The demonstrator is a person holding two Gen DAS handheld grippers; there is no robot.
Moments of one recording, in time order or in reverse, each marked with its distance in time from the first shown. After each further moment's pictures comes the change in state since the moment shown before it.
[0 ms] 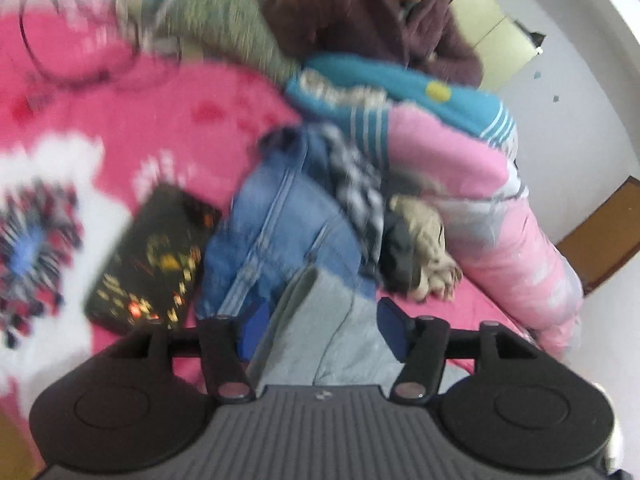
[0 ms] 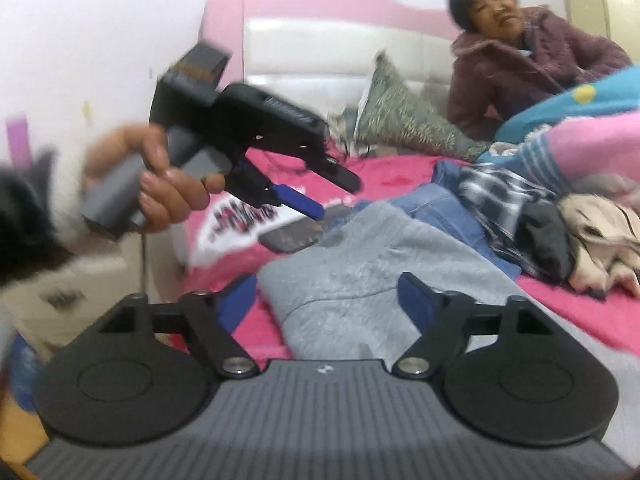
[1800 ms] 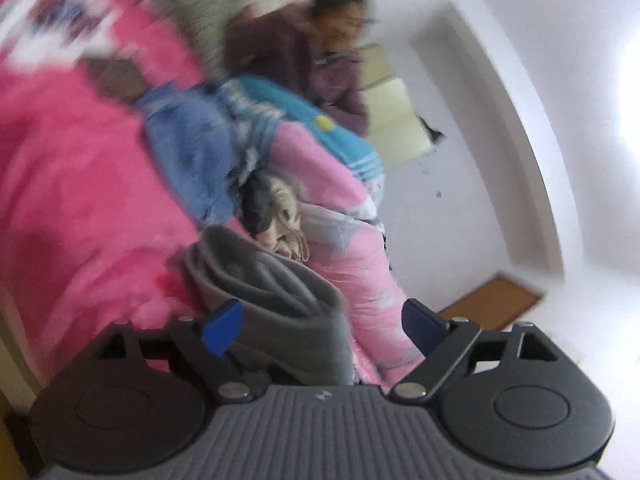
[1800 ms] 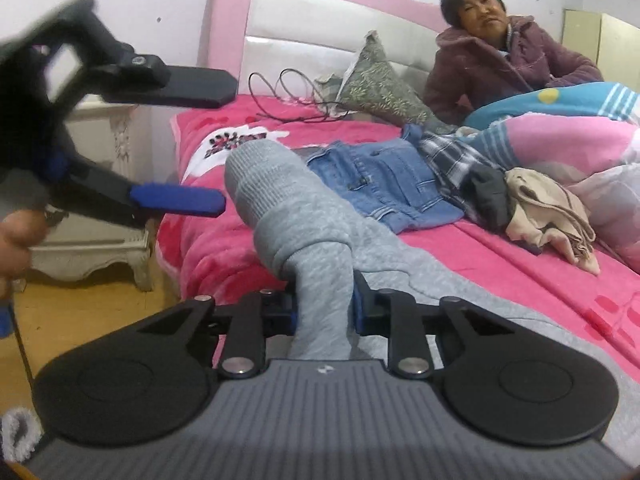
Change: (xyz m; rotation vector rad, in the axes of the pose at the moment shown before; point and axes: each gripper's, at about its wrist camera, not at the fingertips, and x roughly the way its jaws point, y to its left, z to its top) left arm -0.052 0.001 -0.214 -0.389 -0.169 -0.478; right arm -0.053 0.024 -0.062 -0.201 0.094 -0.146
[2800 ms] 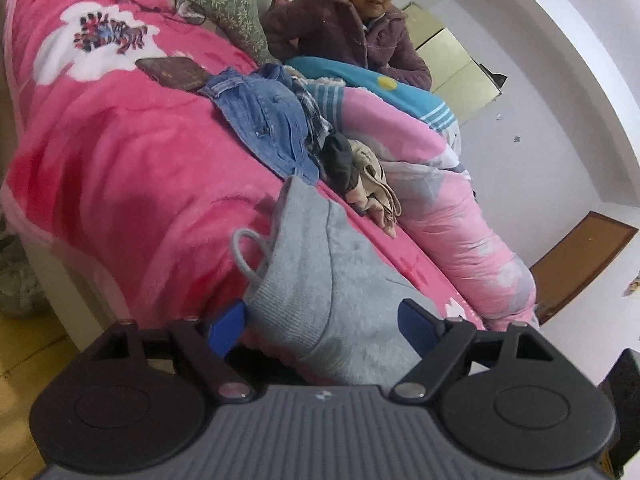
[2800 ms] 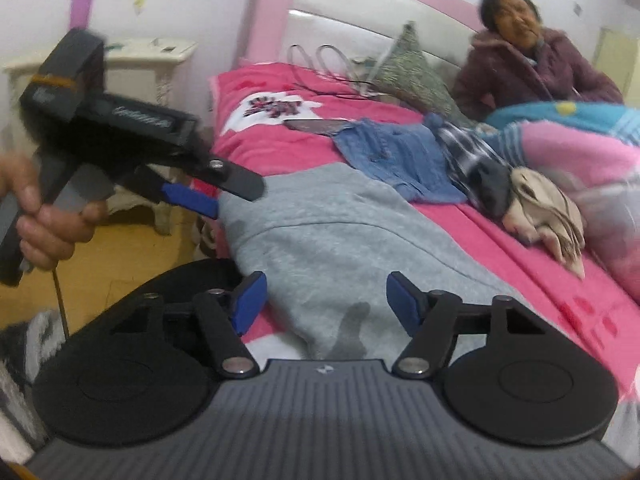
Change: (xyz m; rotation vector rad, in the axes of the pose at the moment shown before) left arm -0.024 -0.009 -0.048 0.251 0.043 0.328; right arm -0.064 0.005 -0.015 -0.102 0.089 0.019
